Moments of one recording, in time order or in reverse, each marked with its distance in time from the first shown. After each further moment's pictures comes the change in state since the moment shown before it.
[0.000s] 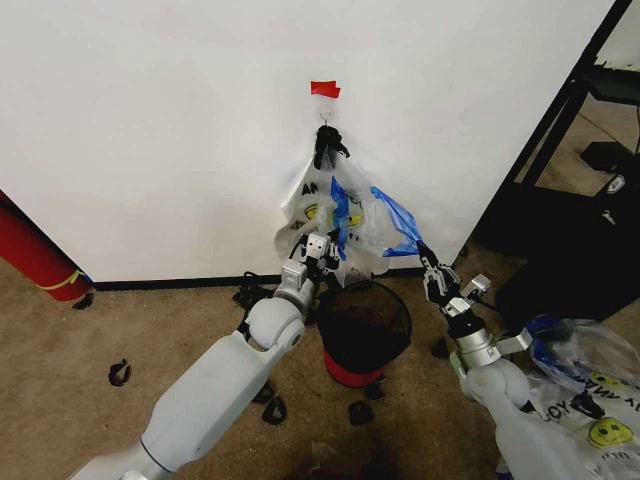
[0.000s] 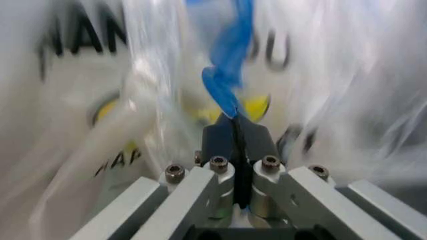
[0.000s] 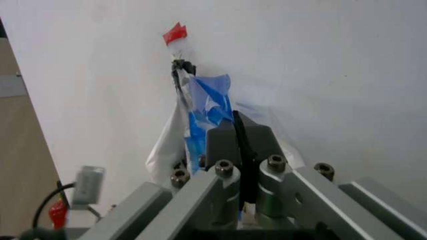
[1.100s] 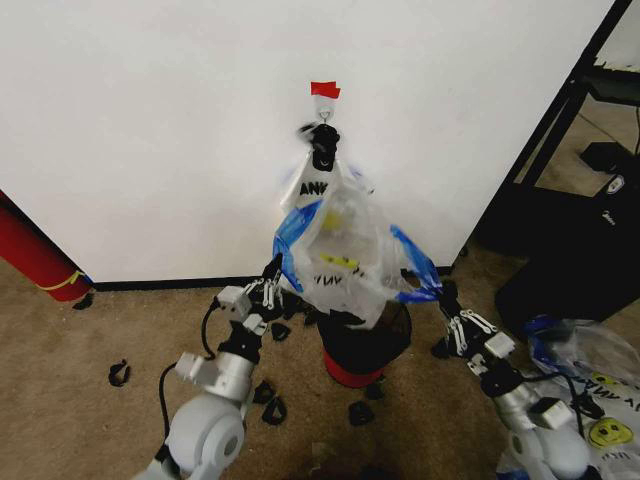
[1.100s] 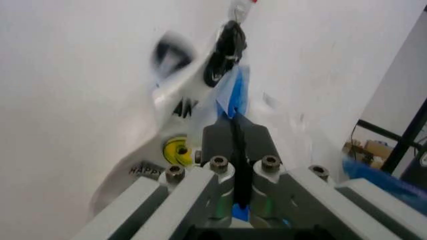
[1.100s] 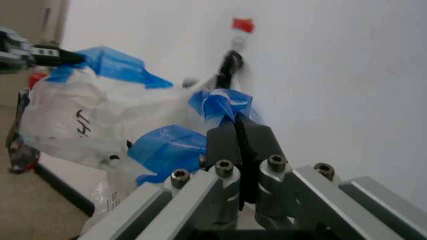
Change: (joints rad) left arm 0.699 -0.007 -0.357 -0.486 0.015 -0.289 0.128; right arm -0.355 0.000 0.263 0.209 -0.508 0.297 -0.039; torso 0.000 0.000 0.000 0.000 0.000
